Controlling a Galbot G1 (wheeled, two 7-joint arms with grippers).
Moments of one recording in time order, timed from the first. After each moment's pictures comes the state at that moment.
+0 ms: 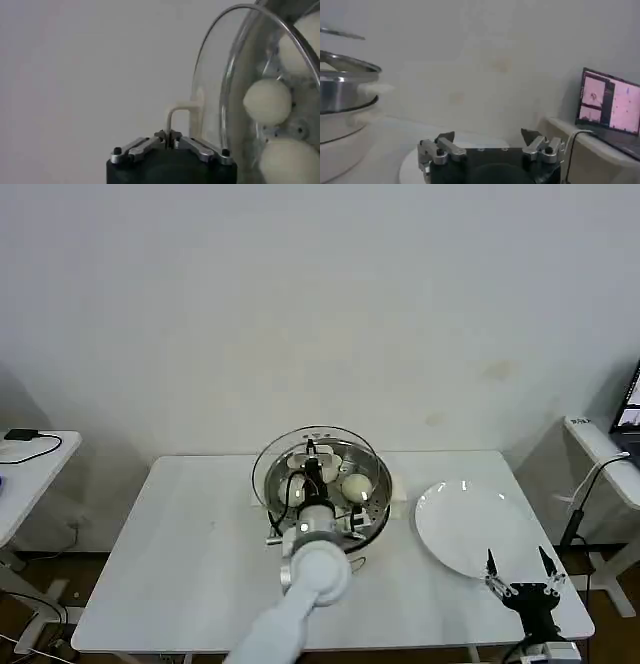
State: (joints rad) left arm 0.87 -1.54 0.10 -1.75 1.60 0.72 0.38; right arm -1.64 1.56 0.90 2.03 -0.06 0.07 -0.16
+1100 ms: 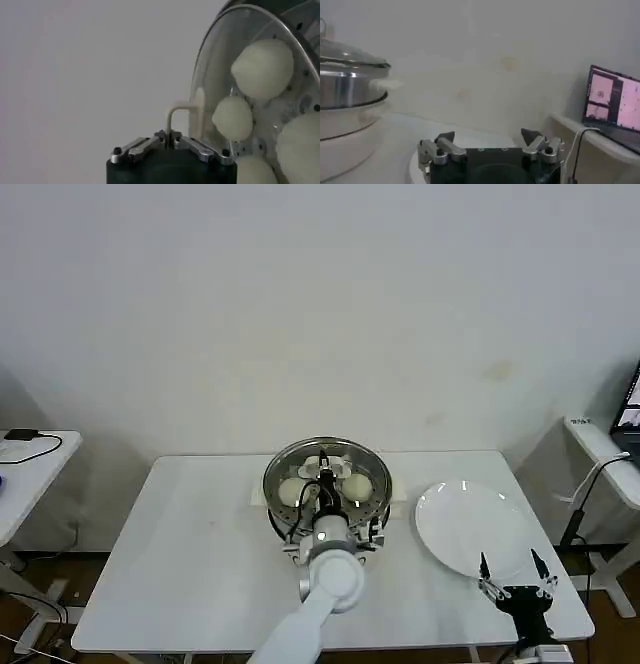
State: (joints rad) left arm 0.89 -1.60 0.11 -1.66 1.67 0.70 0.34; right arm -1.66 1.56 0.88 2.03 -0.07 0.08 -0.16
